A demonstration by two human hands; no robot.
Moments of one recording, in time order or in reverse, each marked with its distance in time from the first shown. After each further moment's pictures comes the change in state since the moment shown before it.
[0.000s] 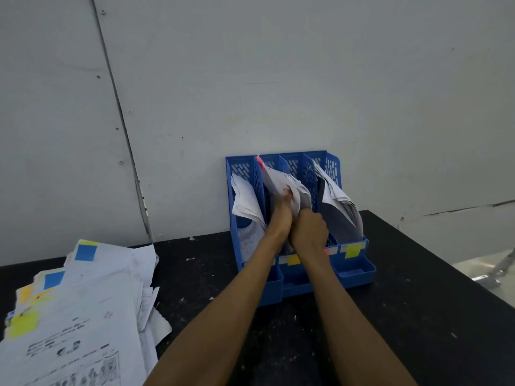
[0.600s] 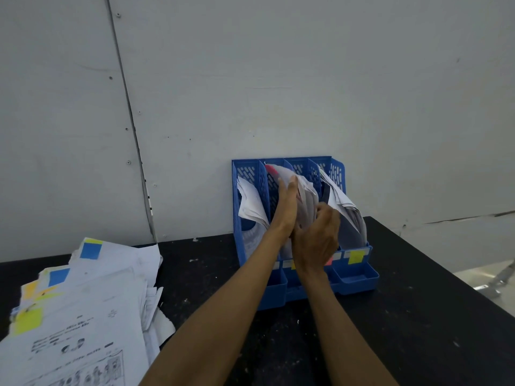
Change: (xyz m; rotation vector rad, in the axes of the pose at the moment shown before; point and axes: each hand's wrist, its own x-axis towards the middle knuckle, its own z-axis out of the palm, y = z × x) left_hand 0.004 0.020 0.000 -0.030 -0.039 0.127; right_hand -0.013 -0.002 0.022 0.333 0.568 -0.076
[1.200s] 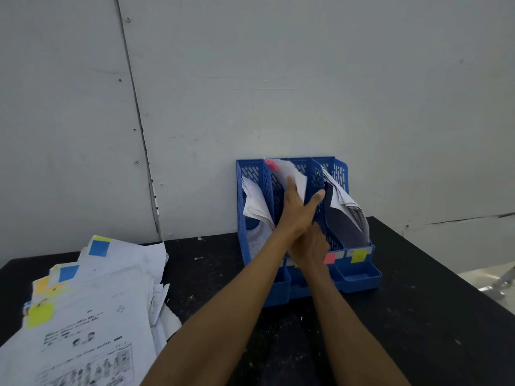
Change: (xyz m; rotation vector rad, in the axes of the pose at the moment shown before) left_hand -0.019 0.006 0.003 0.358 -0.035 0.120; right_hand -0.005 0.009 0.008 -0.342 -0.598 0.117
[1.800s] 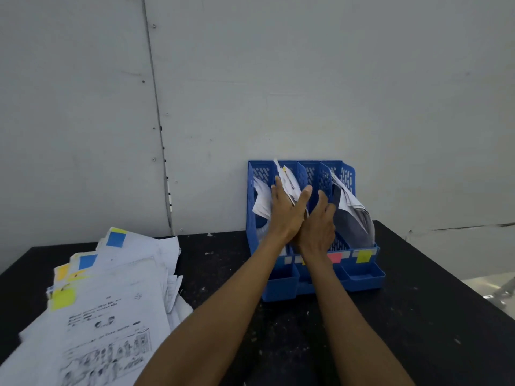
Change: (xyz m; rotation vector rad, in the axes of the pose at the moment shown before) left_hand -0.024 0.004 -0.032 -0.005 0.203 0.031; right_hand -0.009 -0.034 -0.032 0.271 0.258 -0.050
